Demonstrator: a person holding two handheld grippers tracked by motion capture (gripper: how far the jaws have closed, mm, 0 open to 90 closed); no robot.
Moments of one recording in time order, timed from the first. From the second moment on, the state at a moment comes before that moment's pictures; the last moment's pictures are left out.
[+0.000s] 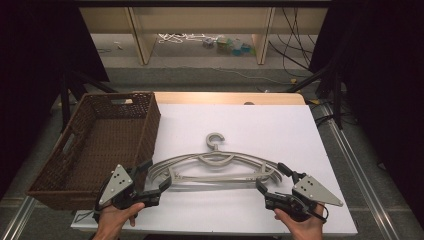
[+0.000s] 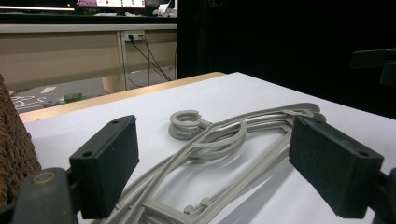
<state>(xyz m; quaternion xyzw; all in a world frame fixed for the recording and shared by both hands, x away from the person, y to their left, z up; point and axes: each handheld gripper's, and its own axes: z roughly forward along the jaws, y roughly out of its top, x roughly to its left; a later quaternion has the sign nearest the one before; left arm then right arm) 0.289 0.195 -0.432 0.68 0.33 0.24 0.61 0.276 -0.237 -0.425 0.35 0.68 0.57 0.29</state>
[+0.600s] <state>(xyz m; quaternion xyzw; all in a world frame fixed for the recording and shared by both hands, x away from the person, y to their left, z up) 0.290 0.189 -0.431 0.68 0.33 0.23 0.62 0.275 -0.237 -0.424 0.35 0.69 0.57 0.29</state>
